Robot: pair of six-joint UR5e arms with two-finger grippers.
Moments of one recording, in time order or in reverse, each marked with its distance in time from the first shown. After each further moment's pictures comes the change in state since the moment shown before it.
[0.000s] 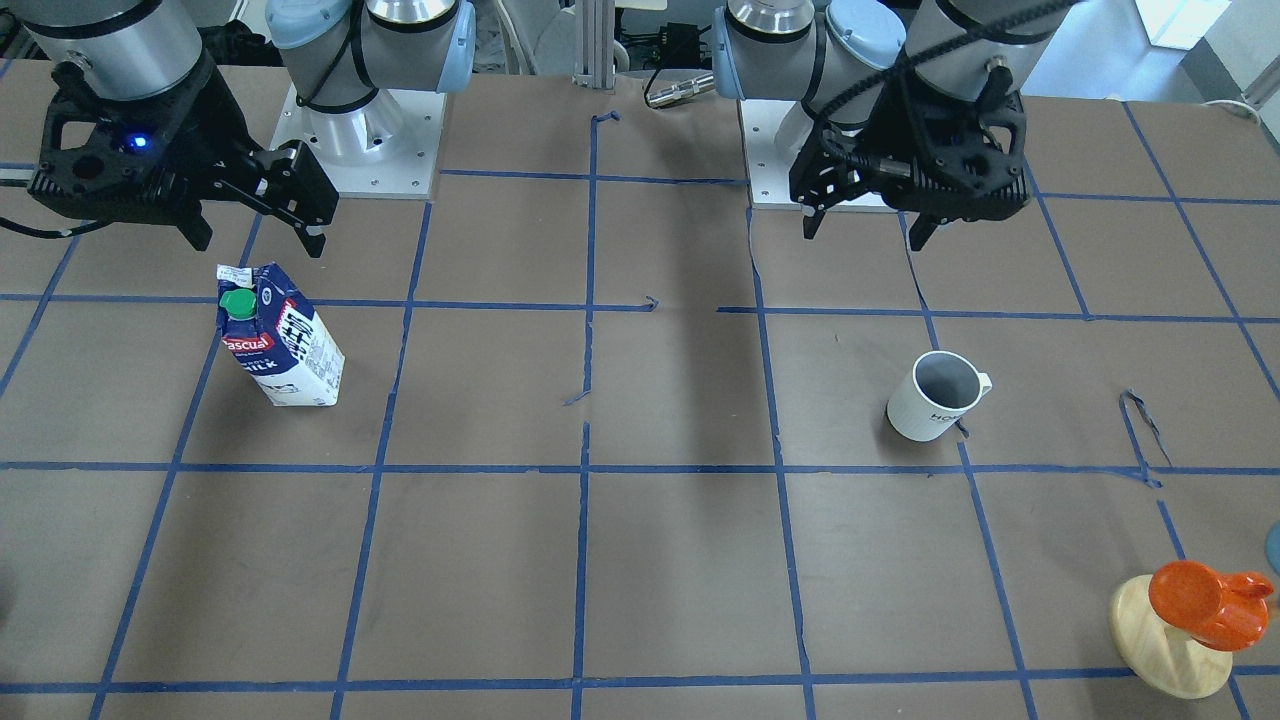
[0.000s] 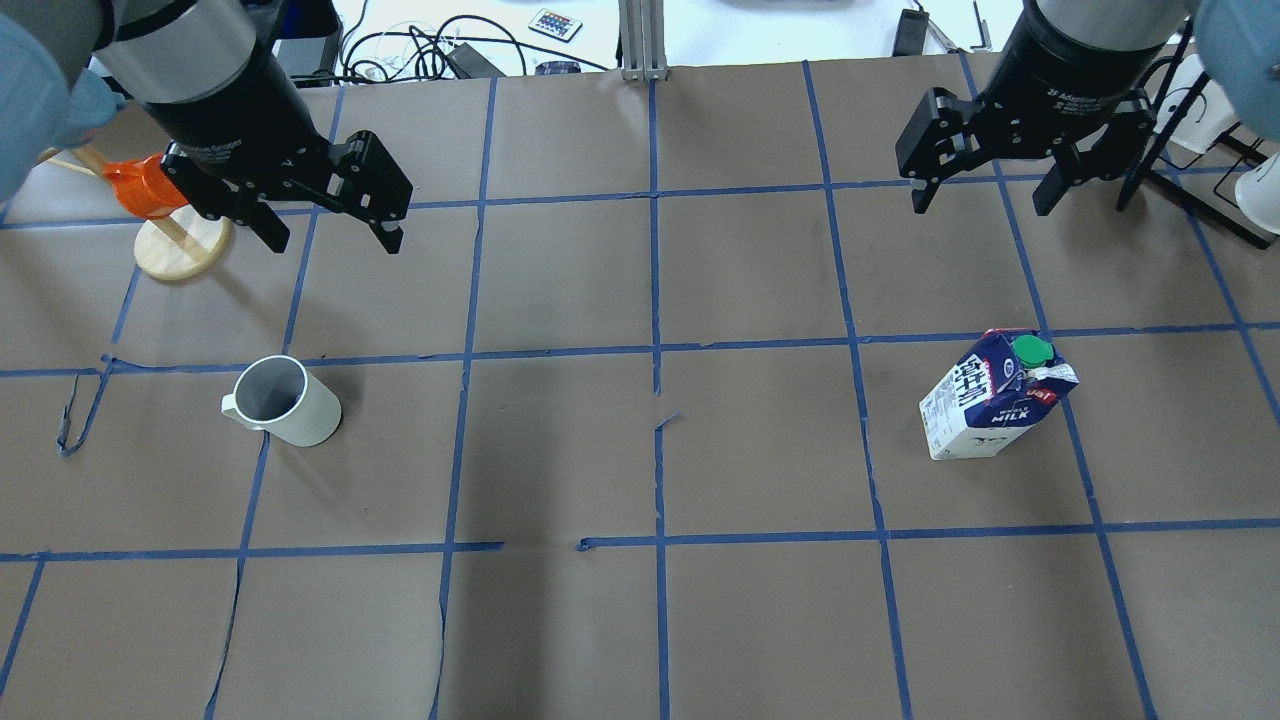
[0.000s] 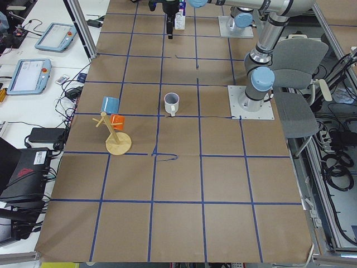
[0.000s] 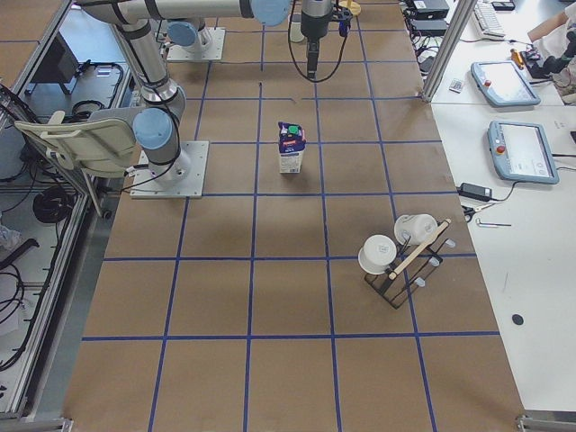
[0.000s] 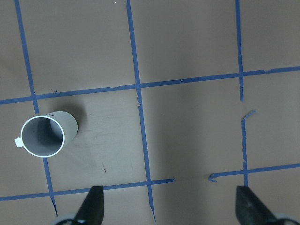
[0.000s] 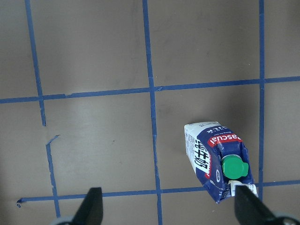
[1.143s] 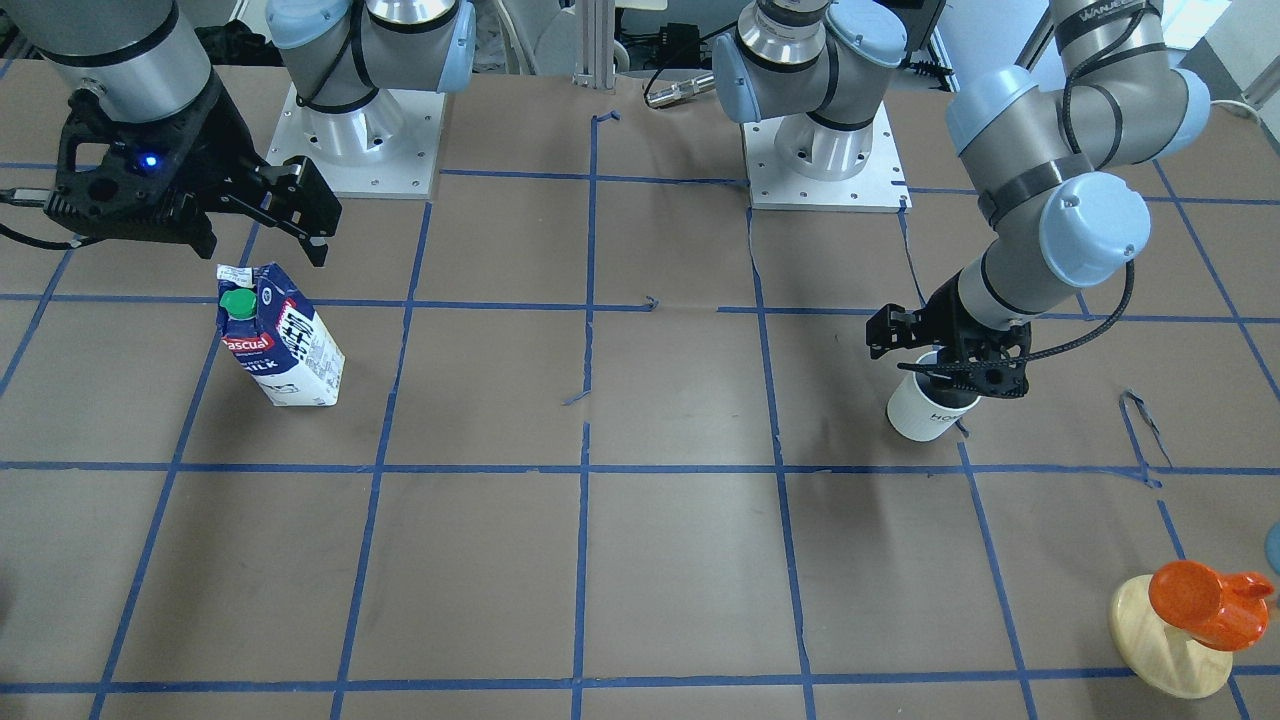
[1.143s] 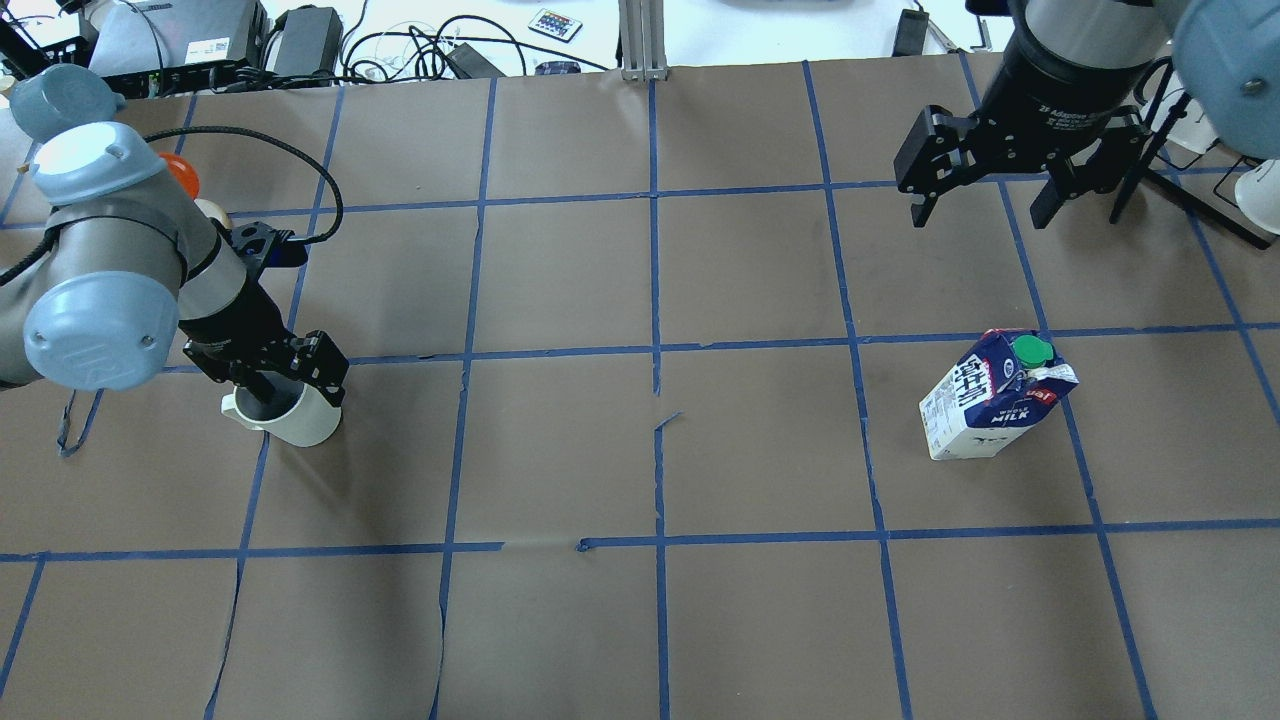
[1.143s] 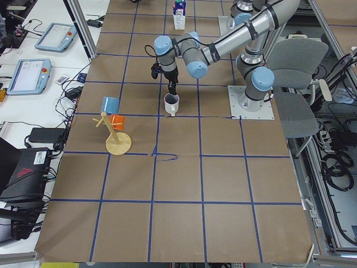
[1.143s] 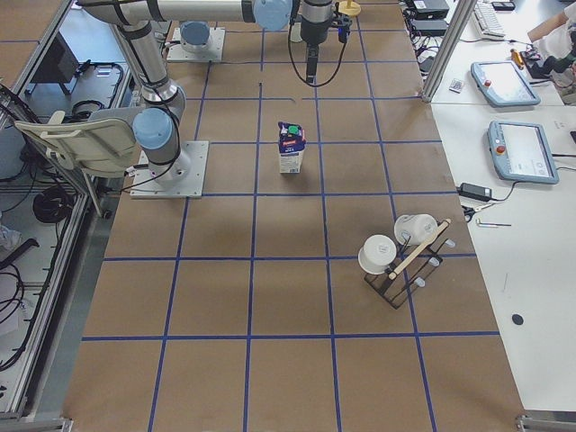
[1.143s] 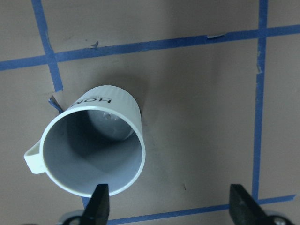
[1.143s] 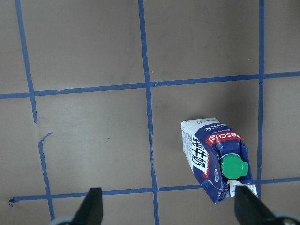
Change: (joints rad) left arm 0.275 -0.131 -0.441 0.429 0.043 0.299; right arm 0.000 0.010 0.026 -0.007 -0.015 0.000
